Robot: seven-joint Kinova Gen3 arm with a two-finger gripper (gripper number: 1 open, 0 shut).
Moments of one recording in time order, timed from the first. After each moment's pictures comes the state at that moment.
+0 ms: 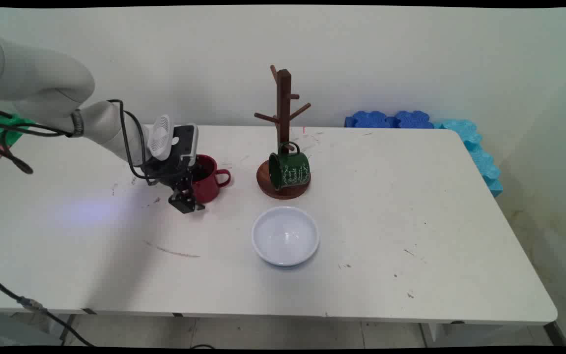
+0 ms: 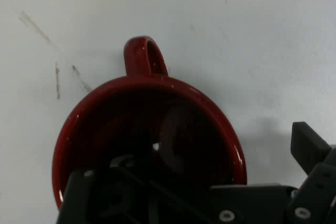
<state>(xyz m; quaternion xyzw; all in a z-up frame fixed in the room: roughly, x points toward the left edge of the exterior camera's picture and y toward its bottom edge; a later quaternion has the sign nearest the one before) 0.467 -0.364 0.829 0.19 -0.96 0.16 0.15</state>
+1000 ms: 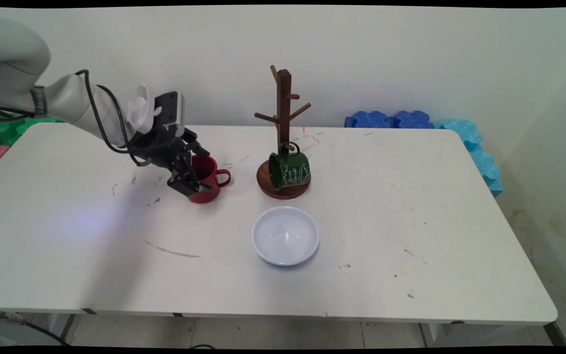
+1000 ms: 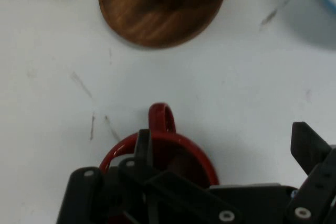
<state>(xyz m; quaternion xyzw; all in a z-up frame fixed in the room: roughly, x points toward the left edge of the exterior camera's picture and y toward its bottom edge) 0.463 -0.340 0.891 0.23 -0.93 0.19 0.23</state>
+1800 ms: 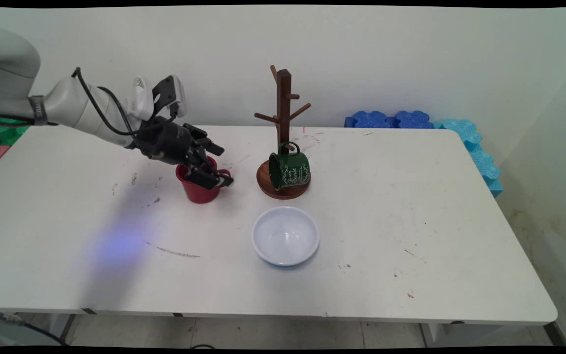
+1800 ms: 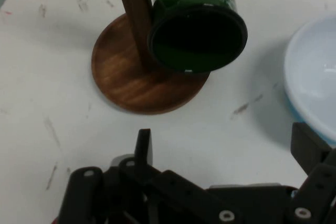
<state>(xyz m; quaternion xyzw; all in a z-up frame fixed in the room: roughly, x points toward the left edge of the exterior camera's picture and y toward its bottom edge) 0.454 -0.336 0.890 0.32 -0.87 0.17 0.34</state>
